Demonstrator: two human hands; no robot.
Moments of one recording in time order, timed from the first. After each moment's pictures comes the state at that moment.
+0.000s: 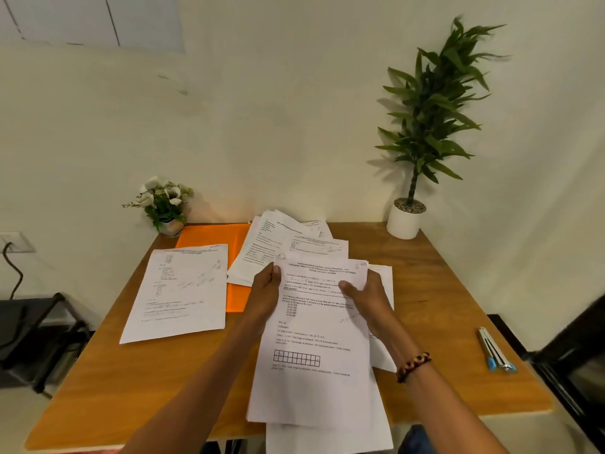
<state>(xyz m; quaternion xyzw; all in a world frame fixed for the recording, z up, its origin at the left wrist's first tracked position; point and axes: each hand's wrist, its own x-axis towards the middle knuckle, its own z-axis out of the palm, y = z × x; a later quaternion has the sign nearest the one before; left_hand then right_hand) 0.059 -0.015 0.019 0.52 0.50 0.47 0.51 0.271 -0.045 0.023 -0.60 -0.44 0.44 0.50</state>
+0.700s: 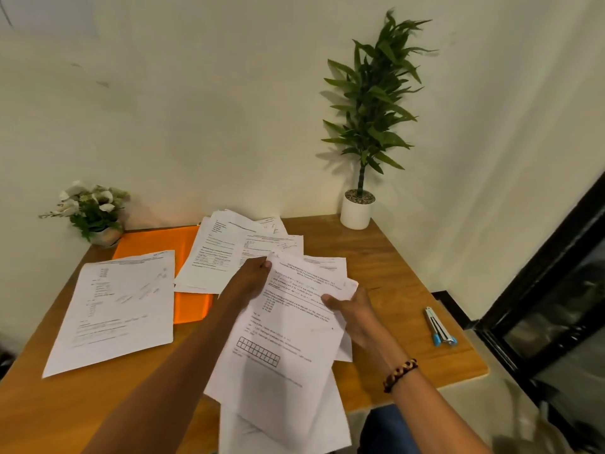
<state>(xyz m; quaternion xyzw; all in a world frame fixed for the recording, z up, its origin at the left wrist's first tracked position) 0.125 0.035 0.029 0.65 0.58 0.24 0.43 0.322 -0.083 0.010 -0.57 -0.30 0.52 0.56</state>
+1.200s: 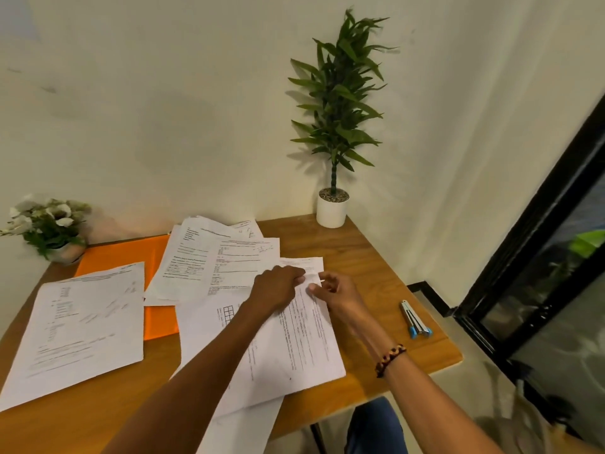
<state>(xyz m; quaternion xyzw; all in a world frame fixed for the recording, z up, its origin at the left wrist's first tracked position) 0.212 0.013 0.028 0.87 0.46 0.10 0.14 0.354 -0.080 0.024 -0.65 -0.42 0.40 0.49</state>
